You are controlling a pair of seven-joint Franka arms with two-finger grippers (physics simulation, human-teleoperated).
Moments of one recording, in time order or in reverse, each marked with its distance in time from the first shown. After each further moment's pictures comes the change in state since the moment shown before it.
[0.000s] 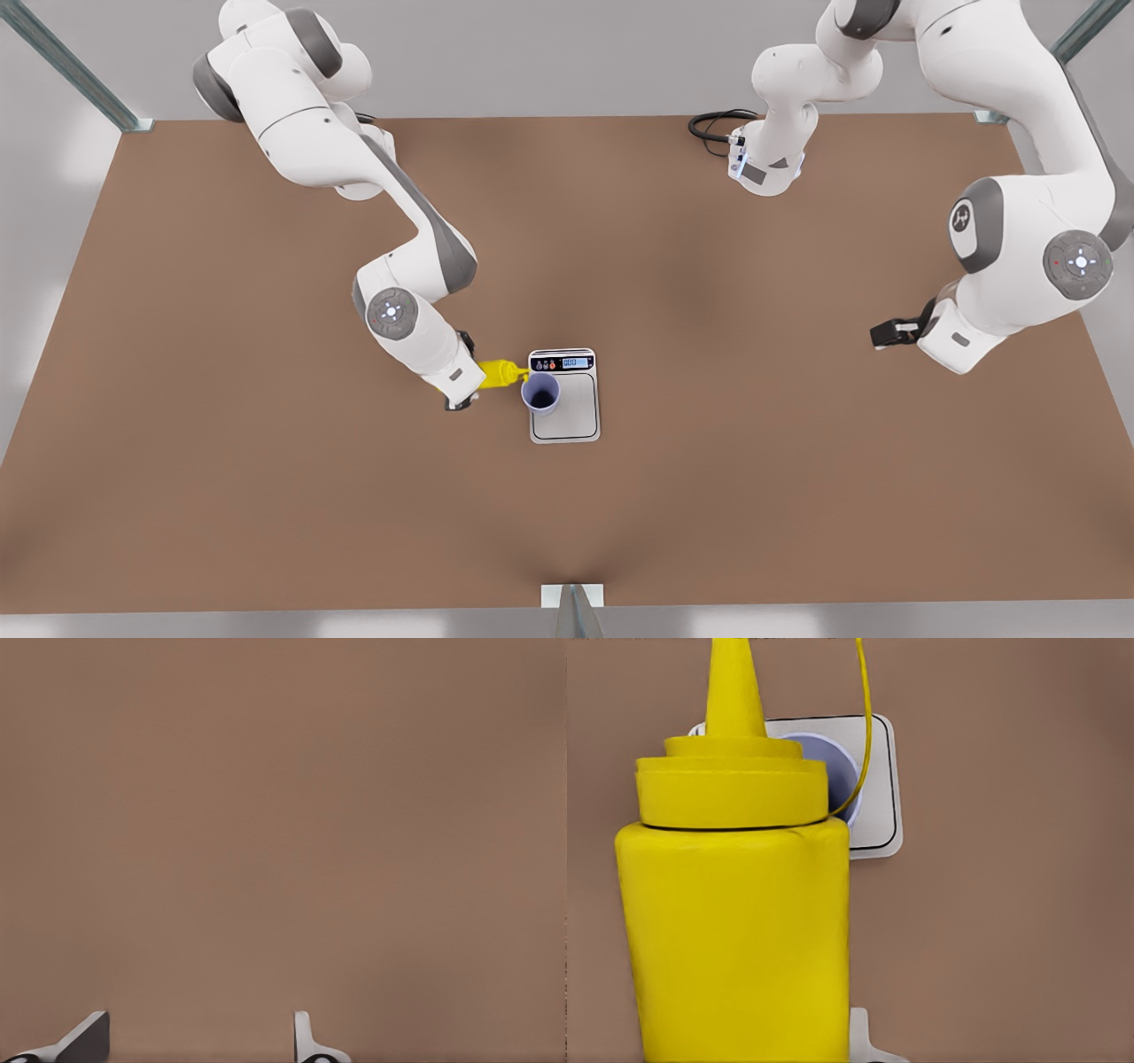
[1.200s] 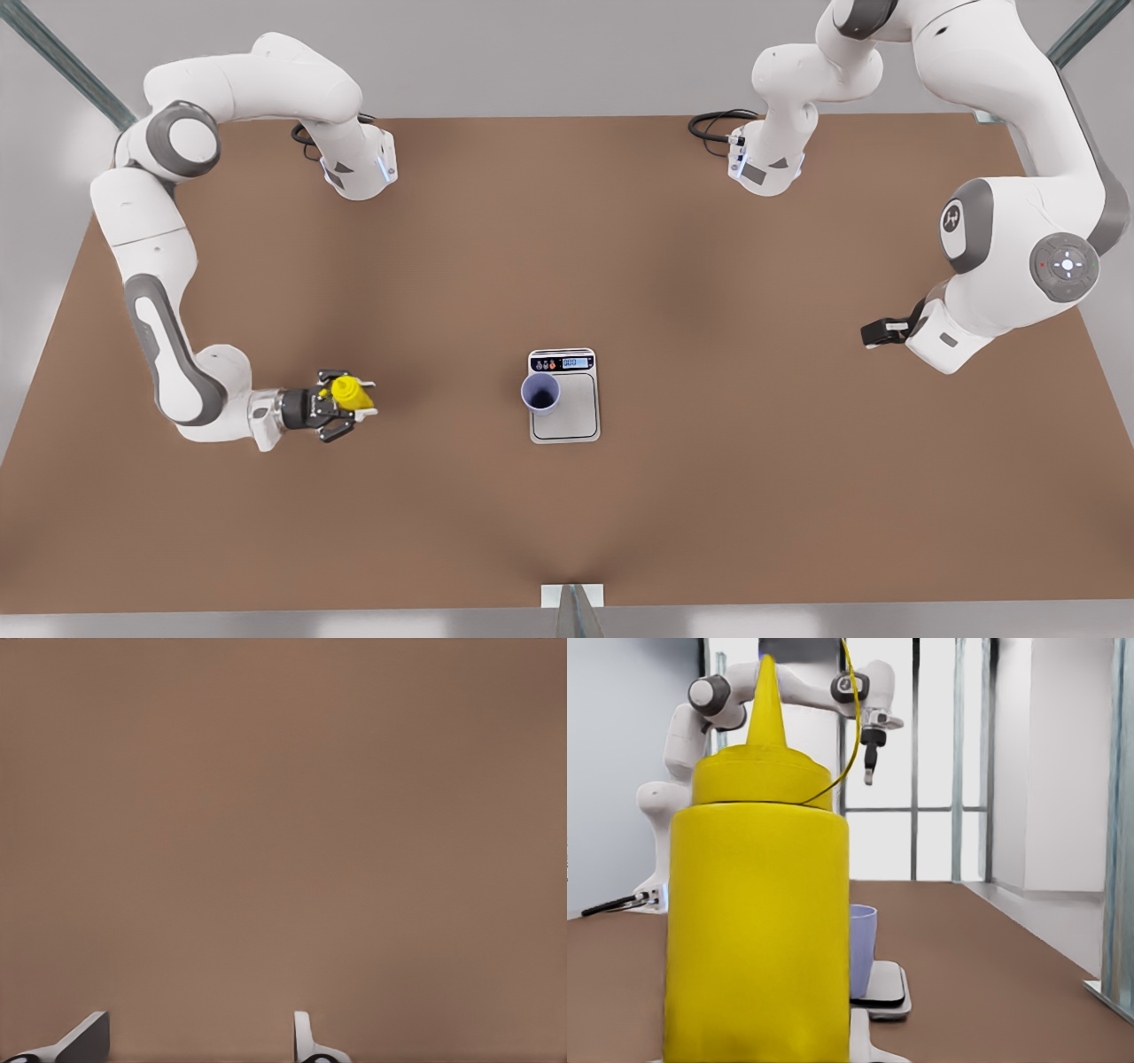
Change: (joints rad) left arm -0.012 0.000 -0.009 0.002 0.001 -0.011 -0.006; right arm -0.895 0.519 0.369 0.007 0.921 -0.420 -1.297
